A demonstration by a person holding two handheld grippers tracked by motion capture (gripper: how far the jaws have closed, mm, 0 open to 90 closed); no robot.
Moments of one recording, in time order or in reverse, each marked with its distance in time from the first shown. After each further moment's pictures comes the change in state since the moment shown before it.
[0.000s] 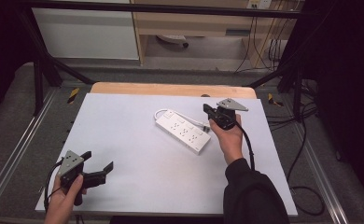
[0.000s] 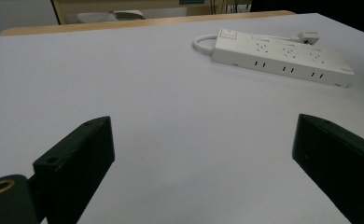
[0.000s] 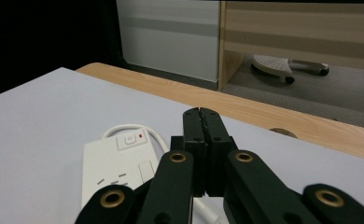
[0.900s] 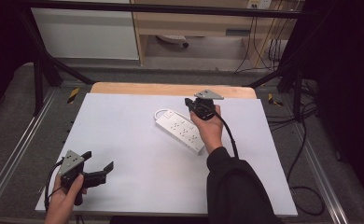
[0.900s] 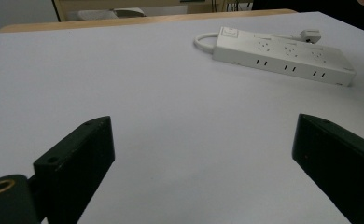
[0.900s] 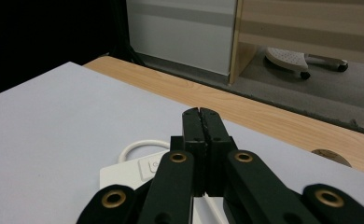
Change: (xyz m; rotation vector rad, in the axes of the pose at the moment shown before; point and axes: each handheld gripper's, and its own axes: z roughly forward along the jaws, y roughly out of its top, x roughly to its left) left arm 0.001 0.000 0.002 0.008 0.004 -0.008; right arm 0.036 0.021 0.057 0.057 0.026 -0.029
